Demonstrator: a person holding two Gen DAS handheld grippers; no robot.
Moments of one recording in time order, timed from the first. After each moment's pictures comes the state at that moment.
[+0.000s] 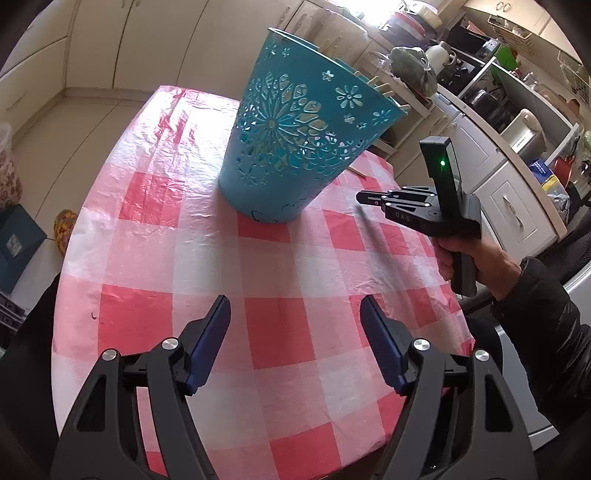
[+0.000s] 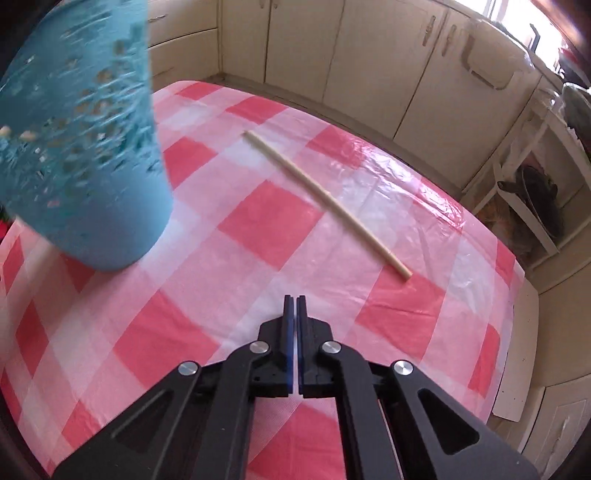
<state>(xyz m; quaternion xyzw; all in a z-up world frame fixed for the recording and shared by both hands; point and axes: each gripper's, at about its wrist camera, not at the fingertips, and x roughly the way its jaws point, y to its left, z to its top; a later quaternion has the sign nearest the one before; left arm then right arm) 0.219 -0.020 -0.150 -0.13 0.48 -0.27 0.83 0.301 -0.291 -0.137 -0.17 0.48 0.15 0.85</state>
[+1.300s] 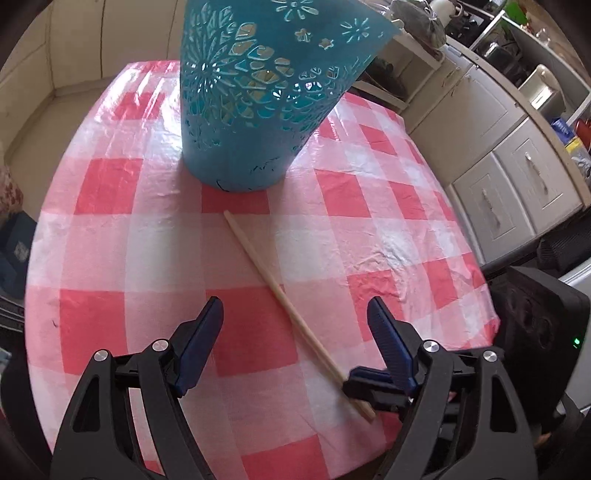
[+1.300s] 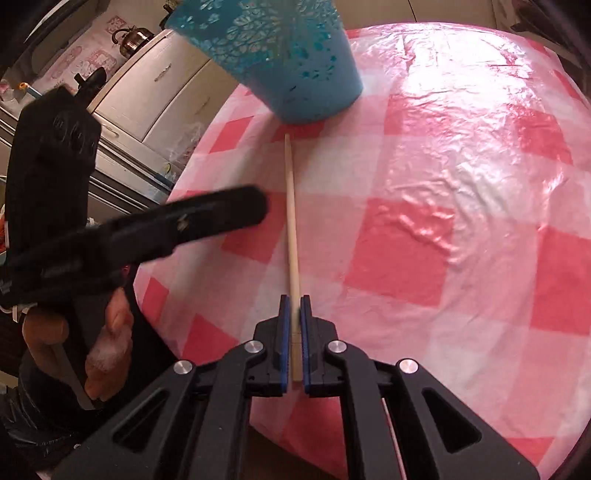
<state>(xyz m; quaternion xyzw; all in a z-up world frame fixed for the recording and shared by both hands) 0.235 -0.081 -0.171 -0.04 0.54 -0.24 0.81 0.129 -0.233 -0.162 0.18 0.55 0.21 0.79</state>
